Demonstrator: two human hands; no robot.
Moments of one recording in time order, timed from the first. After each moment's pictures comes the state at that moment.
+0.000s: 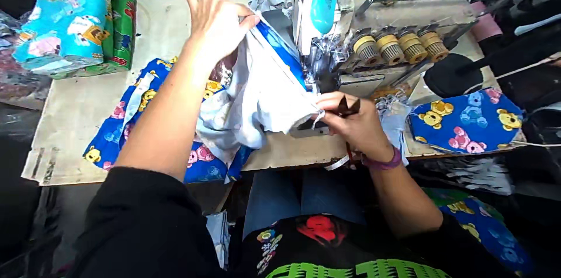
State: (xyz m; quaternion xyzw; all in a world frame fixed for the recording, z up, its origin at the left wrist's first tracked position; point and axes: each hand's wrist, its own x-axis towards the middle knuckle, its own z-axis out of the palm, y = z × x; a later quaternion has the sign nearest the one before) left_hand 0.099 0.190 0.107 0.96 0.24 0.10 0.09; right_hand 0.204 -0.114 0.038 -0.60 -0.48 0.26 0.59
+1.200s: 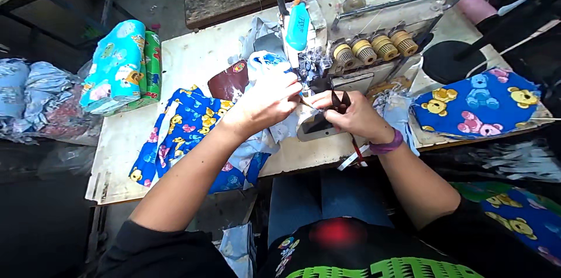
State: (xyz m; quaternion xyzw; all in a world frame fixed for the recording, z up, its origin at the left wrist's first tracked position) left_hand 0.074 0.086 0.108 0.96 -0.23 0.16 -0.03; right_hand 0.216 -0.110 0.045 -0.60 -0.50 0.27 0.56
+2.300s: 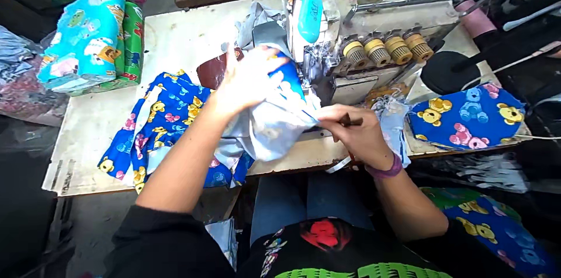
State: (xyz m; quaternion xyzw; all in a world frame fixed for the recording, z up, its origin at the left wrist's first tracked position) left_hand 0.081 0.110 0.095 0.98 0.12 0.03 0.14; right_hand 0.197 -0.125 0.034 -0.59 -0.52 0.16 0.60
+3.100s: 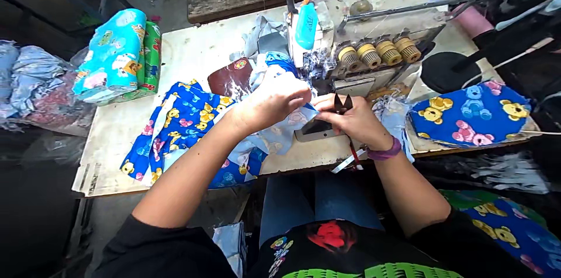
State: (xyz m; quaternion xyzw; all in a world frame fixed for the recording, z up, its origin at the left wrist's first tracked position) left_hand 0.076 0.079 0.102 0.96 -0.14 0.17 0.18; right_hand 0.213 -0.113 0.043 -0.61 -0.47 0.29 0.57
